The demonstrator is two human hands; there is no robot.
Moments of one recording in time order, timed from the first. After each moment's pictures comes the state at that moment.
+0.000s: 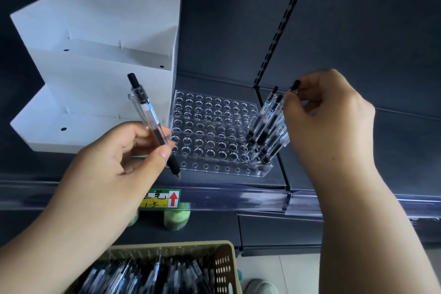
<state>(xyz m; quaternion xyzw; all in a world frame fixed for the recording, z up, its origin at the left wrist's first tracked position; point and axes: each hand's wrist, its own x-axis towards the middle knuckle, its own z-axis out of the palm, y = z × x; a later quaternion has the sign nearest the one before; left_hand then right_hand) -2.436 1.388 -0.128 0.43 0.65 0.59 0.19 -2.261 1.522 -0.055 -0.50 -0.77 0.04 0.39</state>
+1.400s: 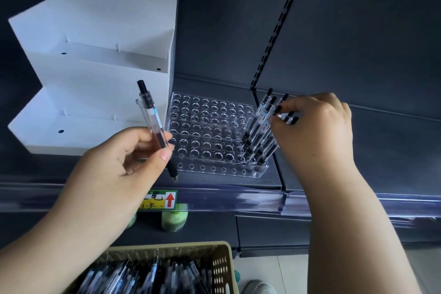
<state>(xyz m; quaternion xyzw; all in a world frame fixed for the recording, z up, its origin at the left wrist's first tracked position) -2.436 1.390 -0.130 0.44 0.68 0.56 0.19 -2.255 1.535 -0.070 -0.55 -0.78 -0.02 0.29</state>
